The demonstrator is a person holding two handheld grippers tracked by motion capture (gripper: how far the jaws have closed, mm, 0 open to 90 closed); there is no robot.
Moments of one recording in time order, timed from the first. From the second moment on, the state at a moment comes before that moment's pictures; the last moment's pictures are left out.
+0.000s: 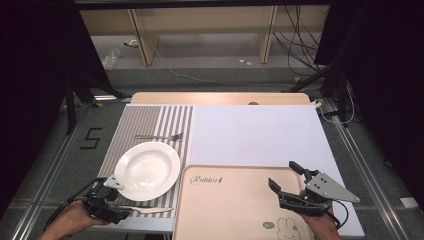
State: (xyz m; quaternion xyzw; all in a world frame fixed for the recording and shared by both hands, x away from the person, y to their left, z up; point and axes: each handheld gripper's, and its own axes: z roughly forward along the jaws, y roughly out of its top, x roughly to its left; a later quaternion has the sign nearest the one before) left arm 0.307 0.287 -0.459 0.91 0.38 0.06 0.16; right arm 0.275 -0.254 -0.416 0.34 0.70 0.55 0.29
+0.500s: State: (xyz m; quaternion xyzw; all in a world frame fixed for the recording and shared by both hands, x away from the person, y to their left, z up) left arm 0.314 0.276 -0.466 0.93 0.35 0.04 0.13; right arm 0.275 -0.253 -0.416 0.34 0.71 0.55 0.29
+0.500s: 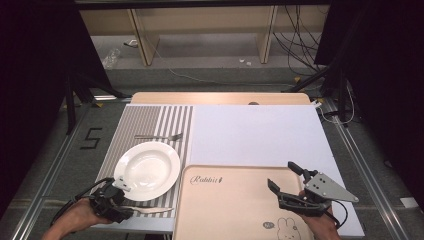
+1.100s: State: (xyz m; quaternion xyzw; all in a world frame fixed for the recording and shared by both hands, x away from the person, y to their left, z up) left arm 0.316 0.270 -0.463 0.95 0.31 0.04 0.08; right arm 0.274 -0.251 -0.417 0.33 0.71 0.55 0.29
